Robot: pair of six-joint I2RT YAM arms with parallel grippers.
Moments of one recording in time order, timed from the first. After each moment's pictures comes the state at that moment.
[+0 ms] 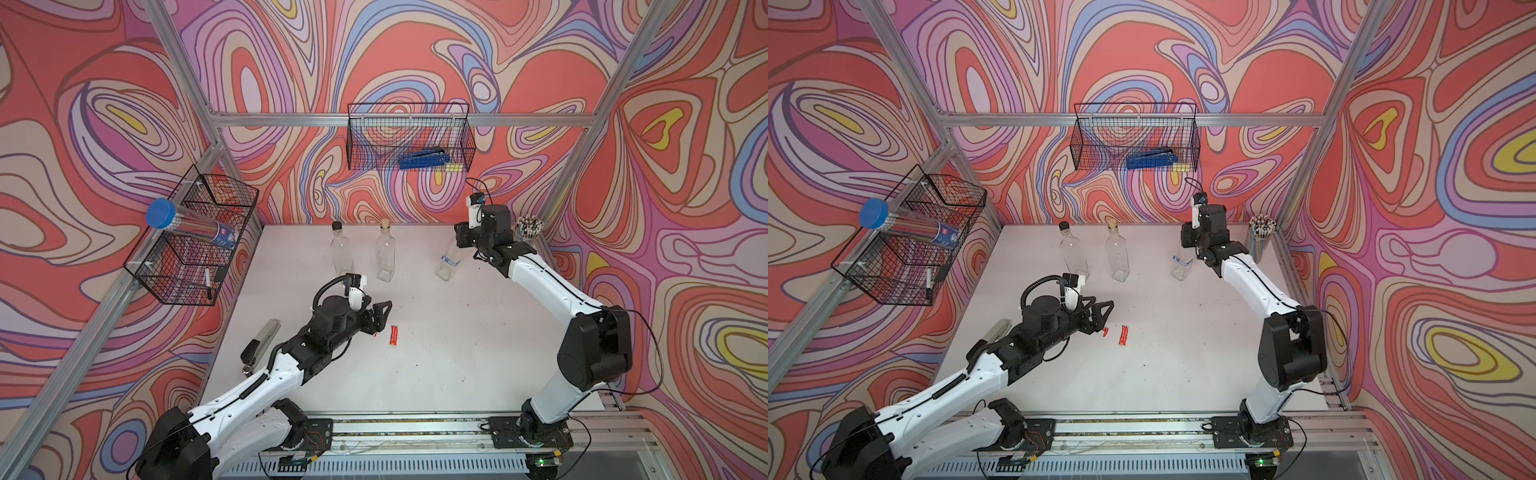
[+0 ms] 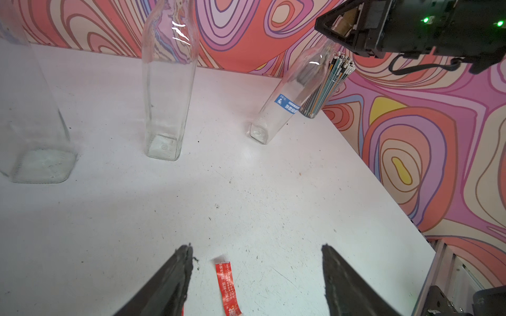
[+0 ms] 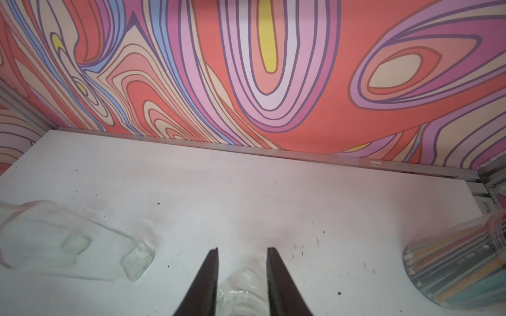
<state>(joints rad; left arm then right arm) -0.65 0.99 0.56 0.09 0.05 -0.46 0.27 1.64 1.40 -0.20 -0.01 0.08</state>
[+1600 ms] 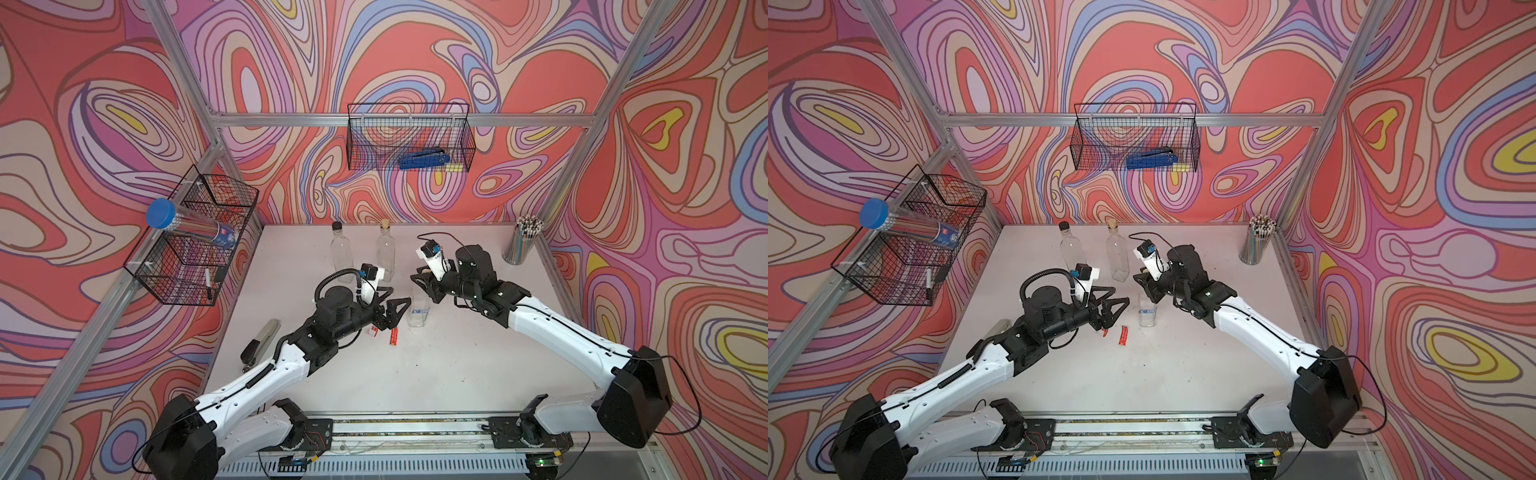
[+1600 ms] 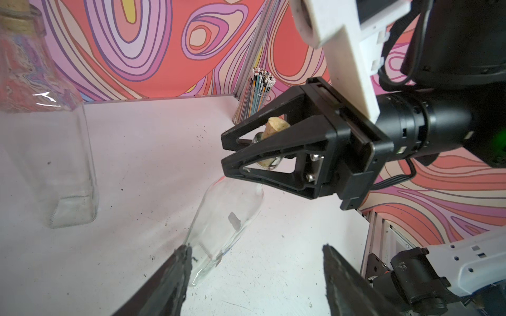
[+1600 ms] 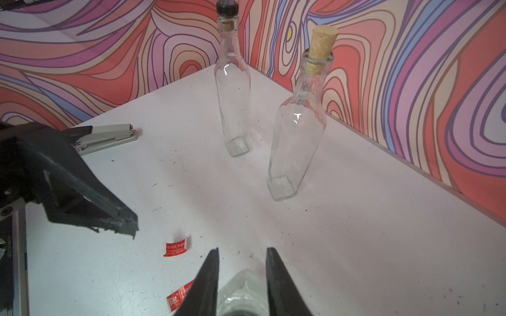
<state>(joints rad) -0.67 1.07 0.66 0.22 0.28 -0.39 0.60 1.38 1.09 -0.17 -0.25 -0.13</state>
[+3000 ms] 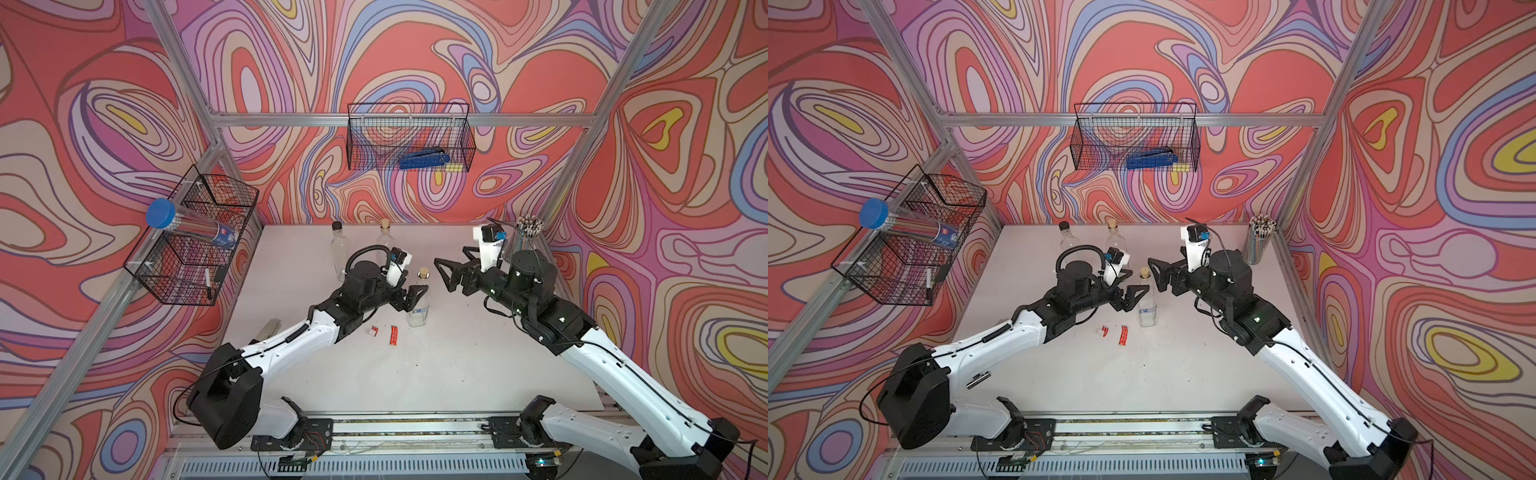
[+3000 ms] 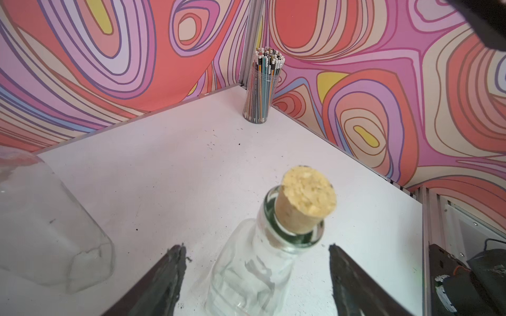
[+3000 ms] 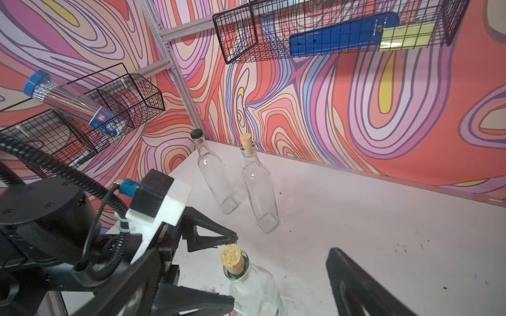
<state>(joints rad) -0.67 1.42 0.92 0.20 0.29 -0.14 0.60 1.02 1.10 -0.26 -0.03 0.21</state>
